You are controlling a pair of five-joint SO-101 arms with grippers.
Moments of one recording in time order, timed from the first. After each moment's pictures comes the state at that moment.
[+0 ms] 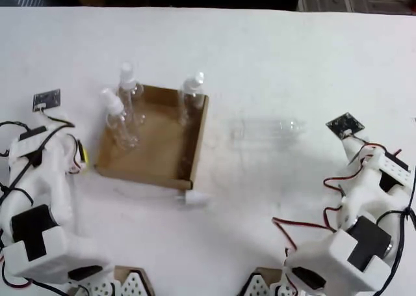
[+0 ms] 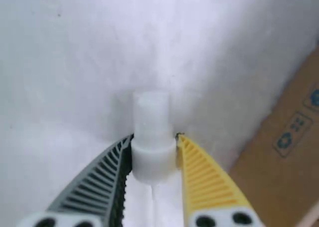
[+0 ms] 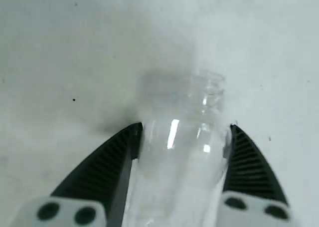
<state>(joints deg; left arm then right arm) -30.5 1.5 37.8 51.7 -4.6 36.7 0.7 37.3 45.5 67.7</state>
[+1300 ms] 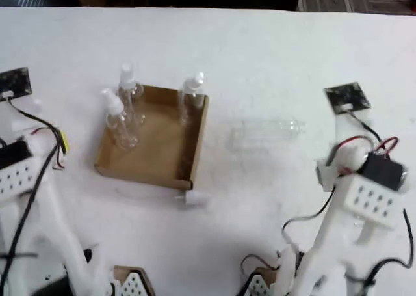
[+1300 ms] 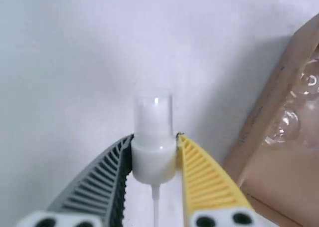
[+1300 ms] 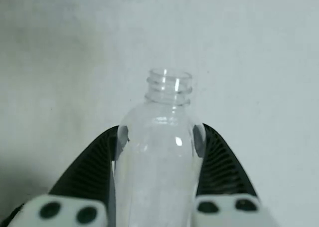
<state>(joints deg) -32.6 -33.5 40.7 58.9 -4.6 20.0 -43.3 32.2 82.4 37.1</state>
